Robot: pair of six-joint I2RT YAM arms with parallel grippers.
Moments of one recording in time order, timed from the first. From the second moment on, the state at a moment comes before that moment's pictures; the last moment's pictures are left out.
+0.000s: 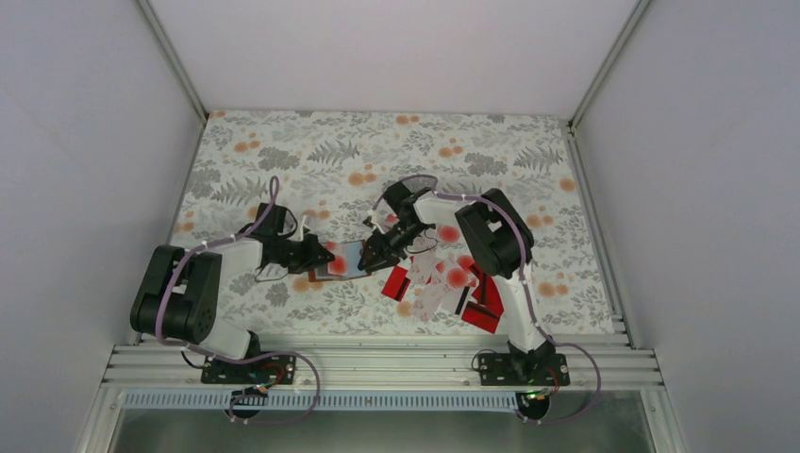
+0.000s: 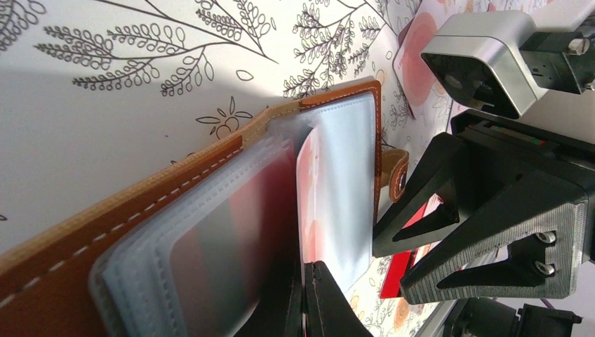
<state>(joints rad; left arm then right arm) -0.17 1.50 0.55 -0.16 0.74 -0.52 0.65 2.23 1.44 -0.71 -1.04 0.22</state>
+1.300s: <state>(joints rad) -0.25 1.57 0.51 0.06 0.75 -0.70 0.65 2.22 1.41 -0.67 -1.04 0.27</state>
